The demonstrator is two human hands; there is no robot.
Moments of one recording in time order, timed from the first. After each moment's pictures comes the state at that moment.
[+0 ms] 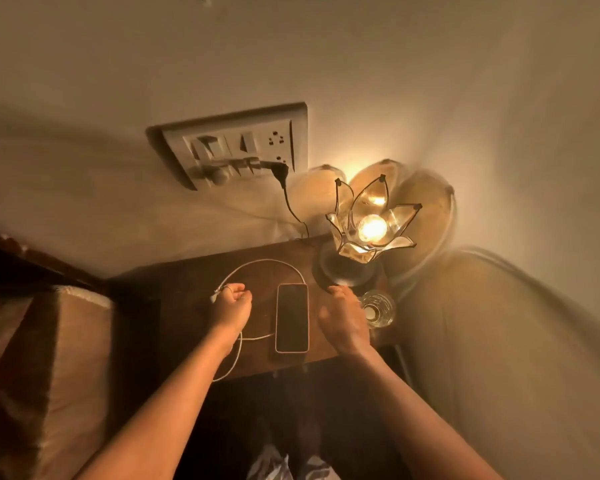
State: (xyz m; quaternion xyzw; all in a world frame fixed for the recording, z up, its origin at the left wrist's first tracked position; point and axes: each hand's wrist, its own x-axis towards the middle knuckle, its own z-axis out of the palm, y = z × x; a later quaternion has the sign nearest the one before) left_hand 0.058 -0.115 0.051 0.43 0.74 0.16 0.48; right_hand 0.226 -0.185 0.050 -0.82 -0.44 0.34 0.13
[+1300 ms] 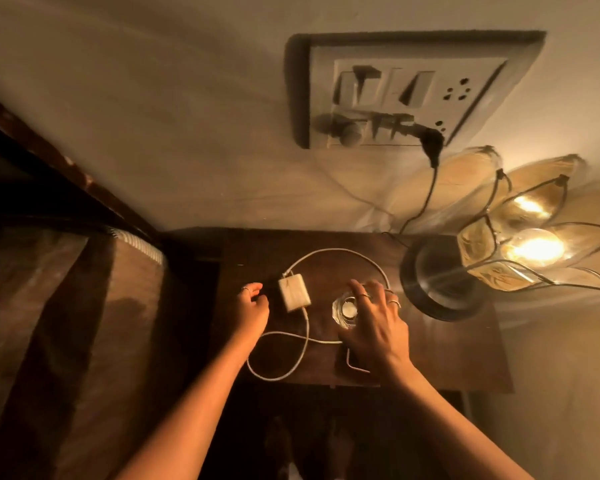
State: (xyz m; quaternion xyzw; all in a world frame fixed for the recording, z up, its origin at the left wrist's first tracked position) left_hand -0.057 -0.083 -0.043 0.35 0.78 0.20 0.48; right_hand 0.133 -0.129 -0.024 -0.75 -0.61 0.25 0.01
